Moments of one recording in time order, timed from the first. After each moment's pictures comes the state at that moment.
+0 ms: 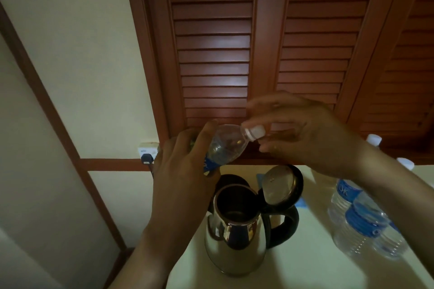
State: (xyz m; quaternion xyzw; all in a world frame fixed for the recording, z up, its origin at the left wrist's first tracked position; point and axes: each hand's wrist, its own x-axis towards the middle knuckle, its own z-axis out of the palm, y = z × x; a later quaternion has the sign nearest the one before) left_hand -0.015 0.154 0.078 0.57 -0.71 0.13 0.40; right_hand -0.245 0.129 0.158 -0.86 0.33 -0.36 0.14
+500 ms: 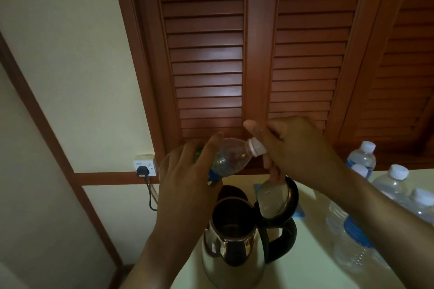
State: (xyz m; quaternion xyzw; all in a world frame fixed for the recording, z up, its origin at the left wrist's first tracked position) left_hand -0.027 0.137 0.078 0.55 -0.73 0.14 0.39; right_hand -0.222 0.131 0.153 -0.75 0.49 -0.41 0.16
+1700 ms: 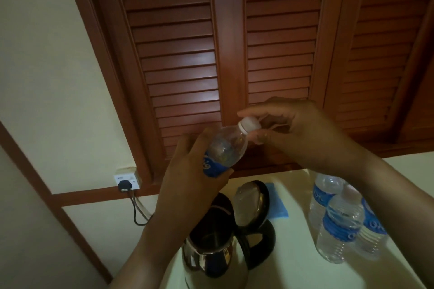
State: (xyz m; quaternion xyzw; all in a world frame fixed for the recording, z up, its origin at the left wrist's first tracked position) left_hand -0.069 0.113 0.098 0.47 -0.77 -0.02 0.42; right_hand -0.290 0.125 0.172 -0.79 0.40 -0.44 0.14
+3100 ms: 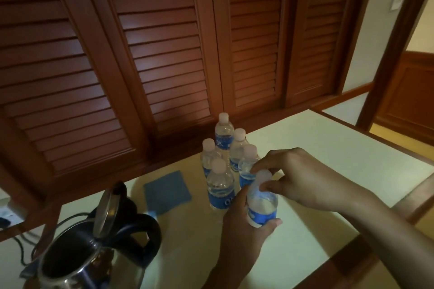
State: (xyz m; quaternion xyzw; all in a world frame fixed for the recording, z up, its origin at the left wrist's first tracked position) left_hand -0.346 0.195 -0.063 0.40 -0.75 -0.42 0.32; right_hand -0.498 0.239 0.068 -0.72 0.65 -0.21 0.09
